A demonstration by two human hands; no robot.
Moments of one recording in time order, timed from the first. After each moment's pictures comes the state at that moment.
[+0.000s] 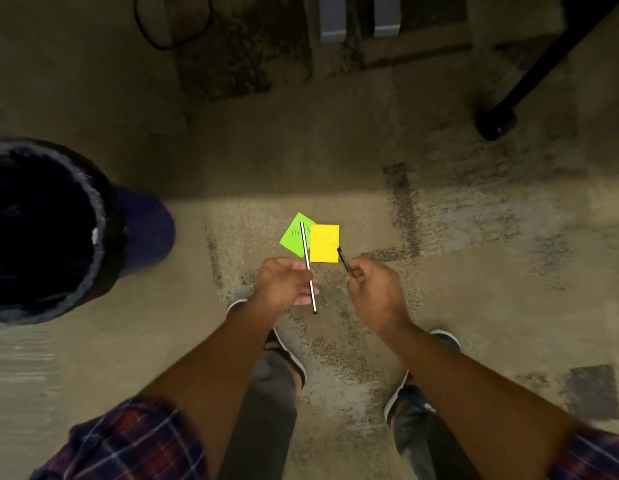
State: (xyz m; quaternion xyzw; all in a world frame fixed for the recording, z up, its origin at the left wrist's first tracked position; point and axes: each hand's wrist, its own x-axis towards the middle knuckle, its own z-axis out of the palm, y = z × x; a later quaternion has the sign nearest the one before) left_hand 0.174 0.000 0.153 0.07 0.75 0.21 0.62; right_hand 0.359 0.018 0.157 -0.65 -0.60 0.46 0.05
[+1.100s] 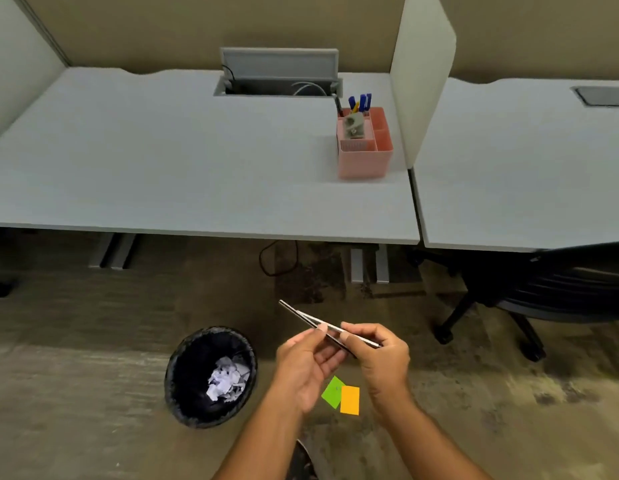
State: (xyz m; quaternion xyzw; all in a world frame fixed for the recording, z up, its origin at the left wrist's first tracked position) left_hand 0.063 0.071 0.707 -0.08 0.51 0.56 0.65; right_hand 0.189 0.097 0.713 -0.59 -0.40 0.56 0.42
